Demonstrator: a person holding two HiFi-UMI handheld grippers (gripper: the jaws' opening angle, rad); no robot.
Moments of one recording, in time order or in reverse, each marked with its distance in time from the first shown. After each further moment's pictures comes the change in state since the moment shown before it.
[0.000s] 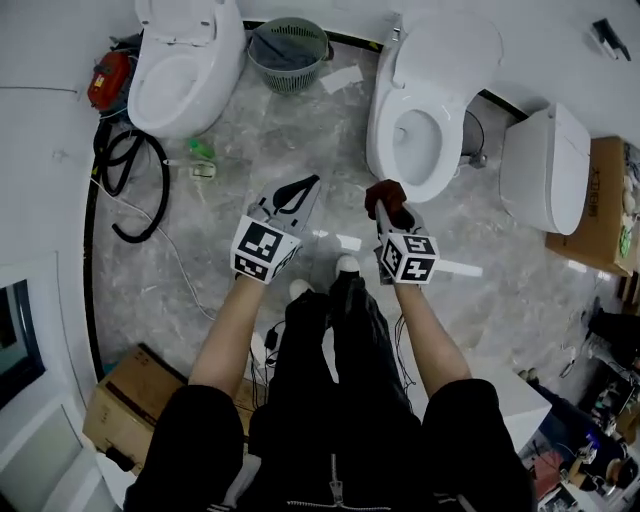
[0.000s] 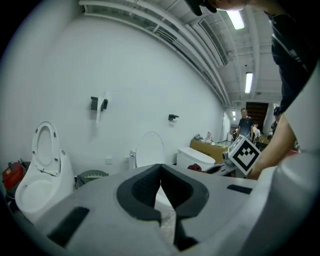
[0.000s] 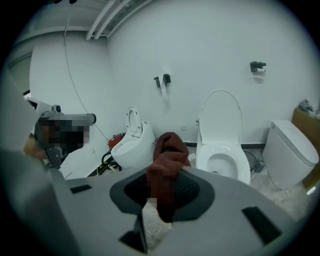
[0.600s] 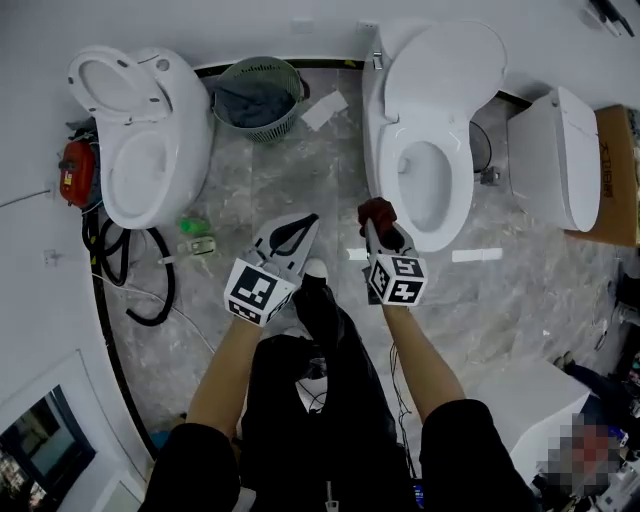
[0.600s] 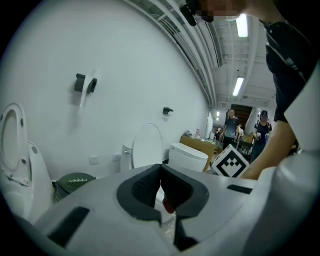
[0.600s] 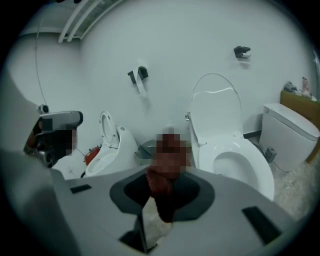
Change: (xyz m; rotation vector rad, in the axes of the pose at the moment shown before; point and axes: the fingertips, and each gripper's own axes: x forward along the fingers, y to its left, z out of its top) left arm 0.132 0.121 -0.022 0.016 0.030 -0.221; right arm 0.182 -0.049 0.035 0.181 -0.058 -0.153
